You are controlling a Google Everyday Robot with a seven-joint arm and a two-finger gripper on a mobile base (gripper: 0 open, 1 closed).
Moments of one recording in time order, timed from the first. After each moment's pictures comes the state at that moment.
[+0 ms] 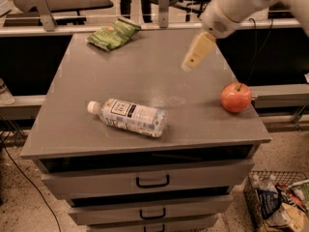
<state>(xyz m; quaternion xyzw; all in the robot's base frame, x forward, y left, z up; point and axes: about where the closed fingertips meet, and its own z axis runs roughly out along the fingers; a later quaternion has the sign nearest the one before) 0.680 -0.137 0.950 -0.56 0.76 0.01 0.33</state>
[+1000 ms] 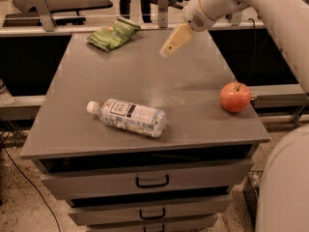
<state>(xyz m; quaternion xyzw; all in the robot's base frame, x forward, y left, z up) 0.752 -0.082 0.952 -0.53 0.74 0.06 0.40</state>
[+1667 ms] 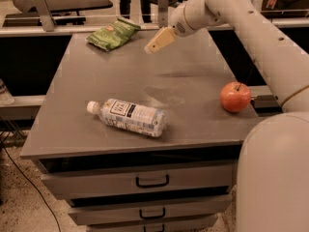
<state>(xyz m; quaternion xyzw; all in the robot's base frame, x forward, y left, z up) 0.813 -0.044 0.930 -0.48 0.73 0.10 0.47</state>
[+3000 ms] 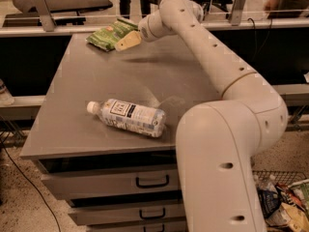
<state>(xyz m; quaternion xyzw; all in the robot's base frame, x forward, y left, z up) 0.898 0.048 0.876 -0.37 0.78 0.14 0.47</state>
